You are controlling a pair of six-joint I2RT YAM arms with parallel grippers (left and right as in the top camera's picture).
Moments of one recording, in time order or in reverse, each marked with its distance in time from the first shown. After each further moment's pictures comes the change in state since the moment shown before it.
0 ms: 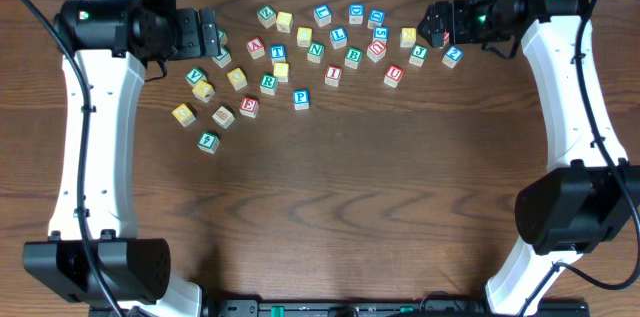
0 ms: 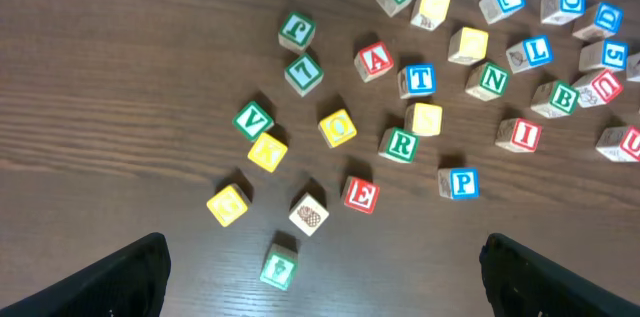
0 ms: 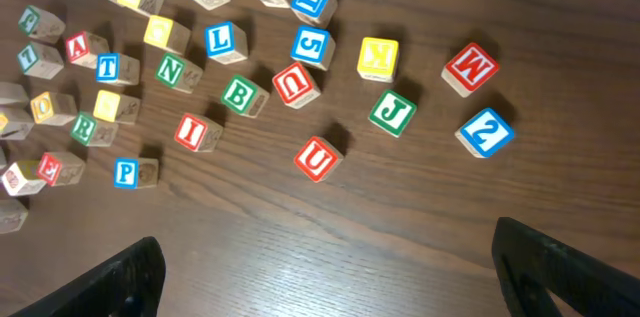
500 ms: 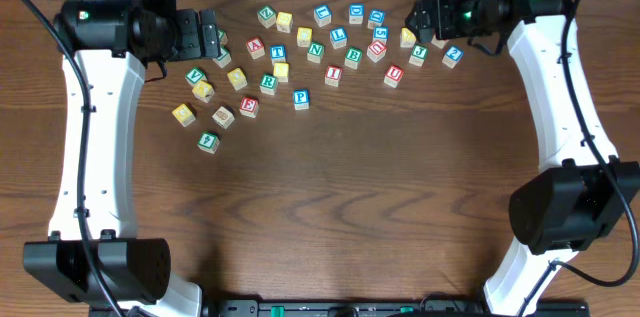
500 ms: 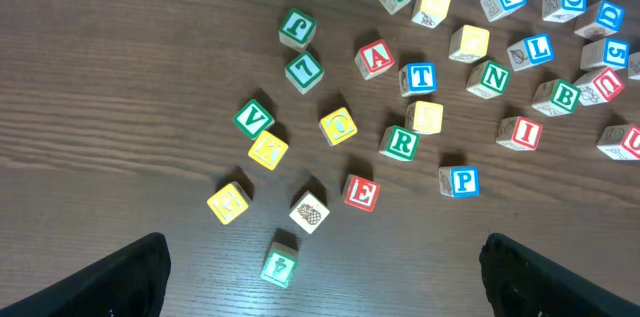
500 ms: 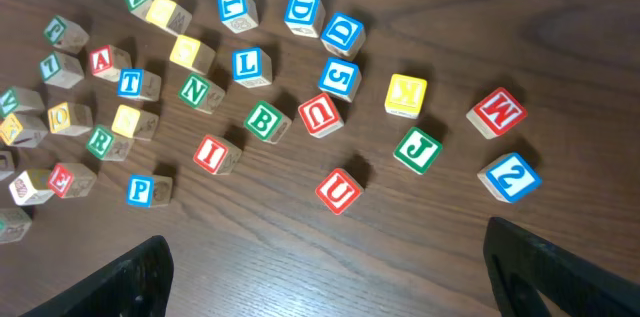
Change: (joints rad) left arm 0.000 0.000 0.000 -0.004 -0.003 0.000; right arm 0.056 0.010 0.000 0.079 0.017 0.000
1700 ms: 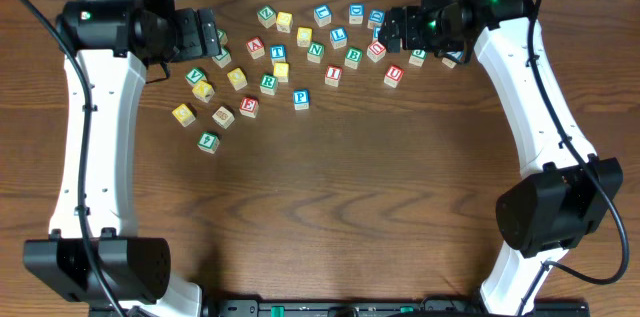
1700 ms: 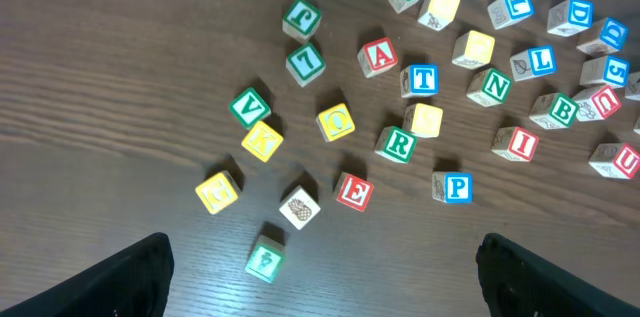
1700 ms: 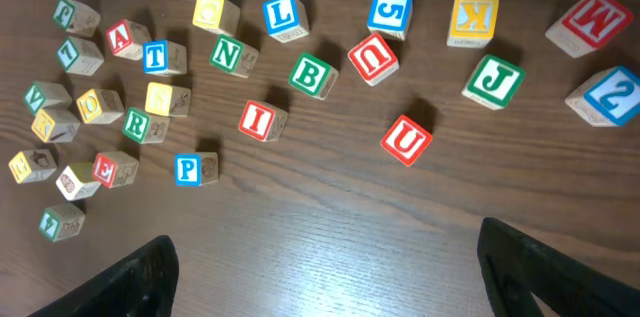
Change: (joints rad) left arm 0.000 0.006 -0.017 0.005 -0.002 -0.087; right arm 0.117 0.004 0.000 -0.081 0.060 0.230
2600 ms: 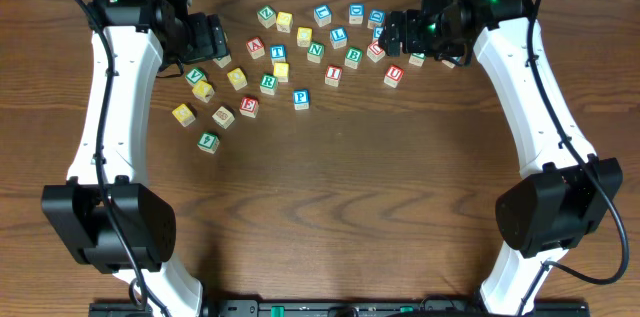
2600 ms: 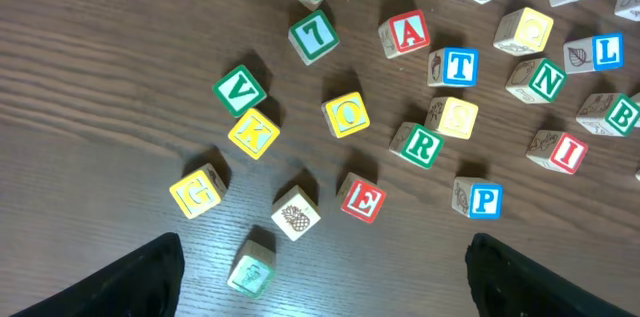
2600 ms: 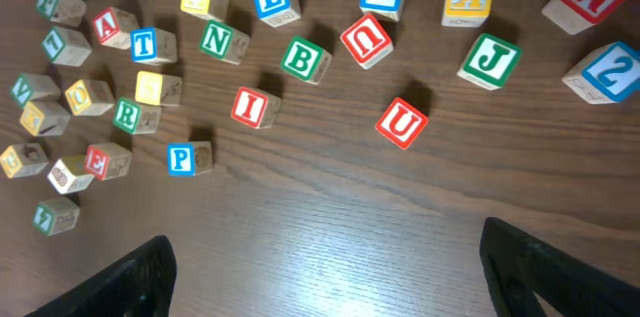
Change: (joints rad) left arm -0.002 0.143 -0.004 0.024 0.000 -0.061; right arm 0.003 0.000 0.000 -0.032 0.015 0.010
